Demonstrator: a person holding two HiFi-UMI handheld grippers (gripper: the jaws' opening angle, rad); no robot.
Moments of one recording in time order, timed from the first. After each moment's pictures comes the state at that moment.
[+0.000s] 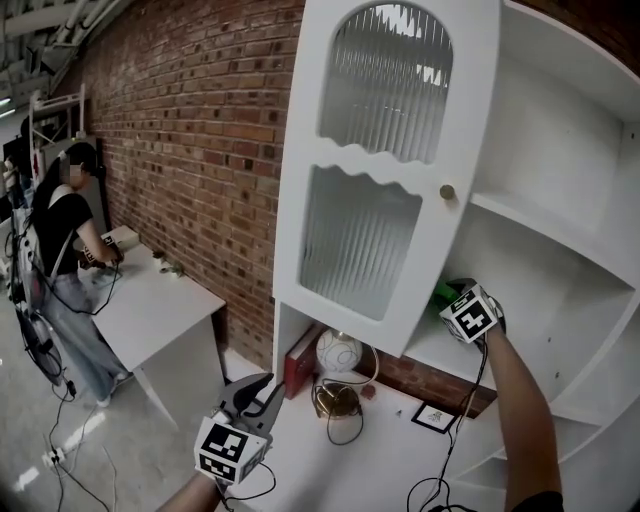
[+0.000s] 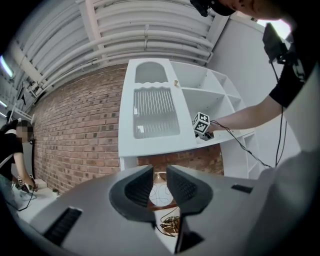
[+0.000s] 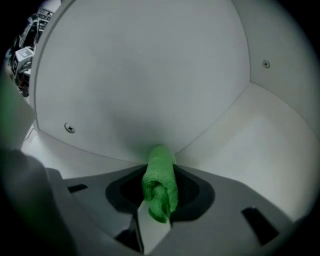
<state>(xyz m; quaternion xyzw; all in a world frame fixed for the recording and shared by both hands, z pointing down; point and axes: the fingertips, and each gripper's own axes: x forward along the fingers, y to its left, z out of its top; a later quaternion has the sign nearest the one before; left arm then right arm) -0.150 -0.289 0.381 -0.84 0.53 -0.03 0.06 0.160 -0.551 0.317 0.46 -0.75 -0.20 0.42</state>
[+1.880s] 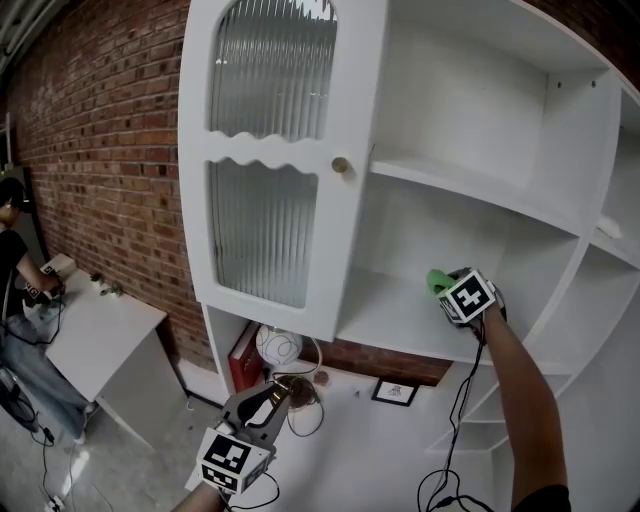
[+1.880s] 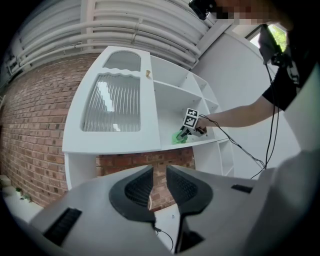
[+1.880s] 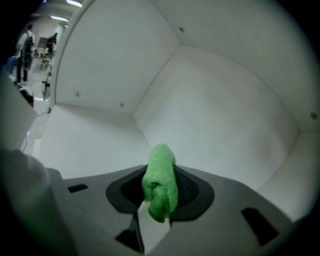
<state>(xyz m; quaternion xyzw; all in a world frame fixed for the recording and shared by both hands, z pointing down) -0.028 -0.290 0.392 -0.91 0.40 -0.03 0.05 0.328 -0.479 0.306 0.58 -0.67 -0.07 0.45</state>
